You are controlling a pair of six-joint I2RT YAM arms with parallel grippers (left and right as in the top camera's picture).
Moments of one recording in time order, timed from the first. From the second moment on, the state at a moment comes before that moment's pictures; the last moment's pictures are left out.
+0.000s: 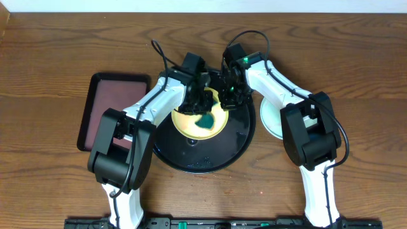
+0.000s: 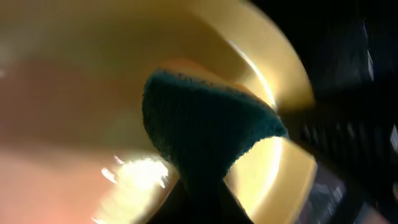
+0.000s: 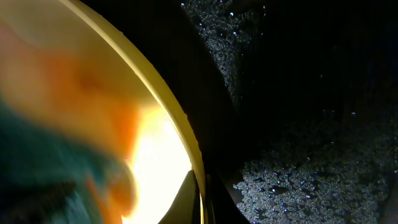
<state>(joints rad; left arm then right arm) -0.39 1.99 1.35 -0.70 0.28 -0.35 0.45 2.28 1.74 -0.98 -0.32 0.26</state>
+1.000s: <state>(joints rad) -0.40 1.99 1.35 -0.67 0.36 -0.32 0.45 2.28 1.74 -0.98 -0.32 0.26</state>
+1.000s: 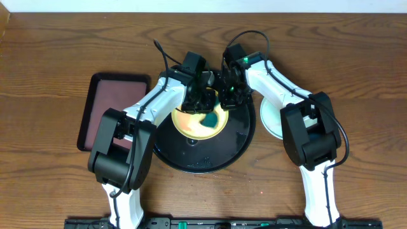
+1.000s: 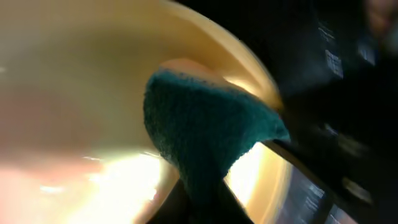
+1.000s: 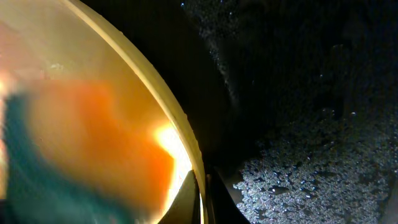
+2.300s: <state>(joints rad) -0.15 1.58 1.36 -1.02 -0.32 -0.58 0.52 2.07 1.71 -0.99 -0.03 0.24</state>
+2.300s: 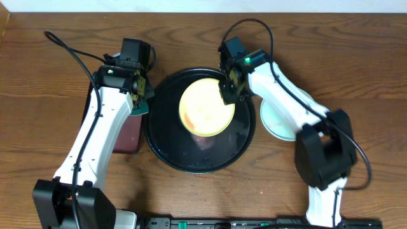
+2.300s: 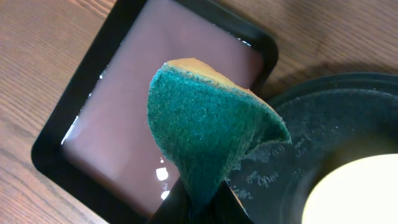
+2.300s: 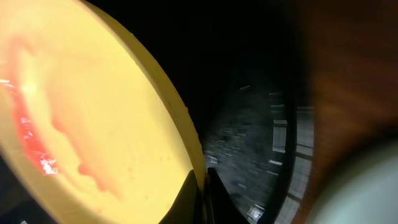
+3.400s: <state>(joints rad) 0.03 1.58 1.35 -1.02 -0.28 -0.58 1.06 1.89 1.71 -1.01 1.38 0.27</state>
